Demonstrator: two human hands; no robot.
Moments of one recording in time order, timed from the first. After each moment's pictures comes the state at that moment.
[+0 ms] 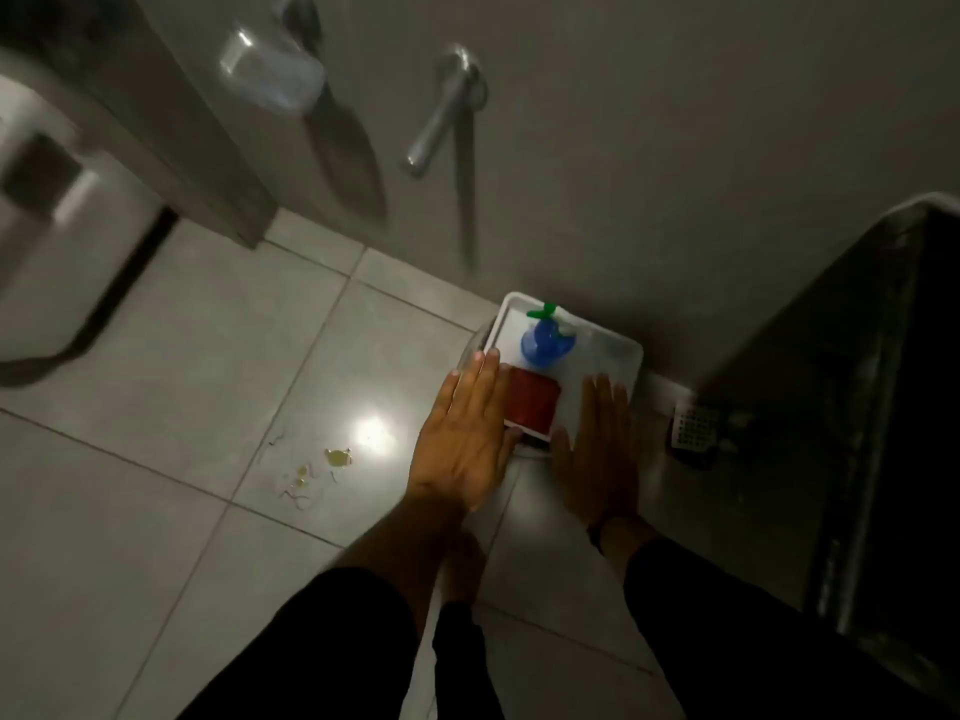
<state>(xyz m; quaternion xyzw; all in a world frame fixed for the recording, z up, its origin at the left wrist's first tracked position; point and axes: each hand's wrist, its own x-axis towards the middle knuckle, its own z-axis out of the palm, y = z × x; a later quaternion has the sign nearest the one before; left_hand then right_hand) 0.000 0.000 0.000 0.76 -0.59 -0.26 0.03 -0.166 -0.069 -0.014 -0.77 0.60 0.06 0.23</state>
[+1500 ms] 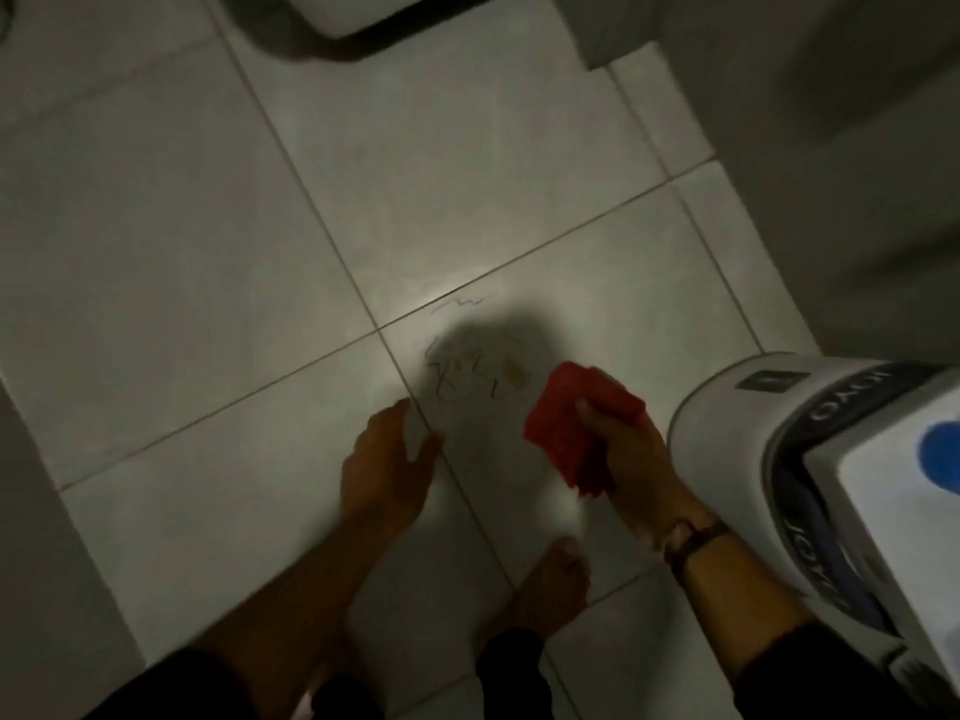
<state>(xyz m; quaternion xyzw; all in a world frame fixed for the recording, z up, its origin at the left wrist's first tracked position) 0.118 0.351 -0.286 0.90 0.06 -0.37 0.21 0.064 0.100 -0.241 -0.51 0.46 0.14 0.71</state>
